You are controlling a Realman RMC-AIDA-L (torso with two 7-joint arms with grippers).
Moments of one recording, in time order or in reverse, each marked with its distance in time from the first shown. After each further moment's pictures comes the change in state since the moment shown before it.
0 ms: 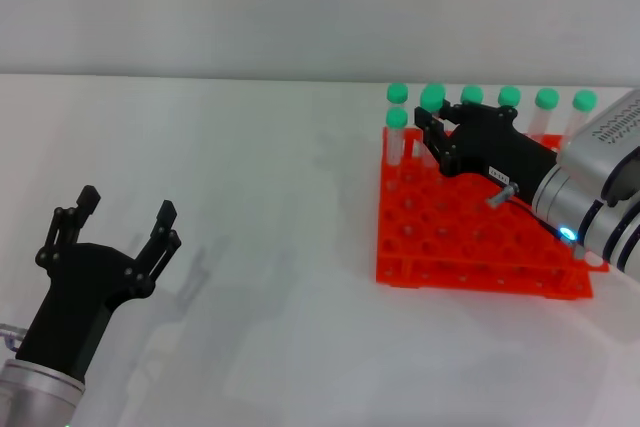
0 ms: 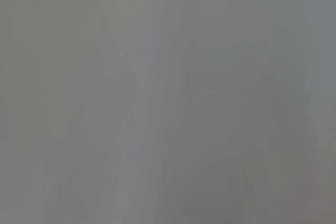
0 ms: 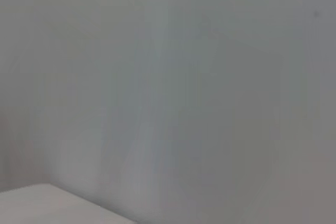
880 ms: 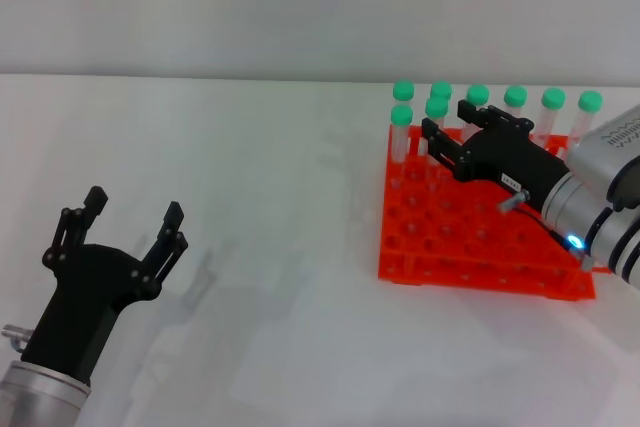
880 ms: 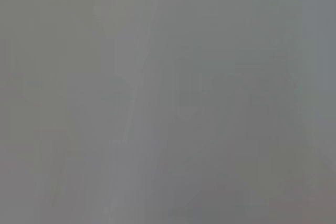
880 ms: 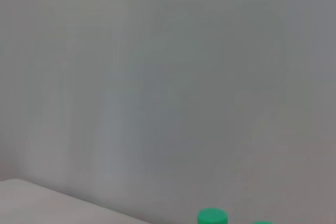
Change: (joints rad) left arm 0.000 0.000 0.005 -0.007 0.013 0.007 -0.003; right arm -0.029 0.000 0.077 0.020 -0.005 -0.045 -0.013
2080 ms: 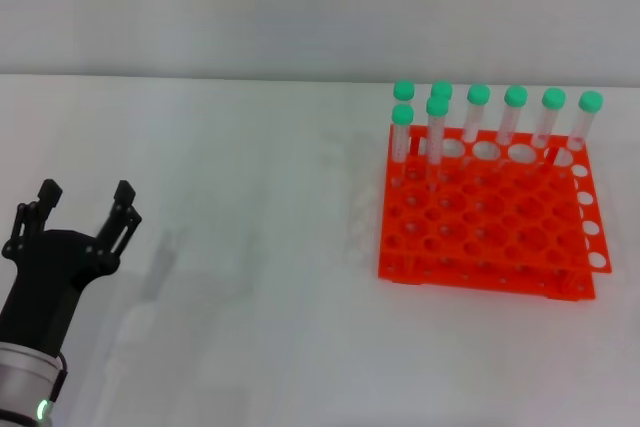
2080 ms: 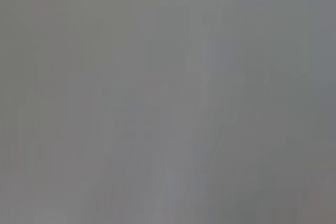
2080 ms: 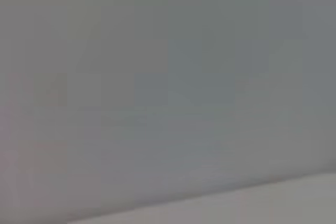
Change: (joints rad) left arm -0.025 0.002 -0.009 0.021 -0.140 -0.038 -0.133; right arm -0.422 -0.013 0.478 -0.232 0.014 0.042 0.039
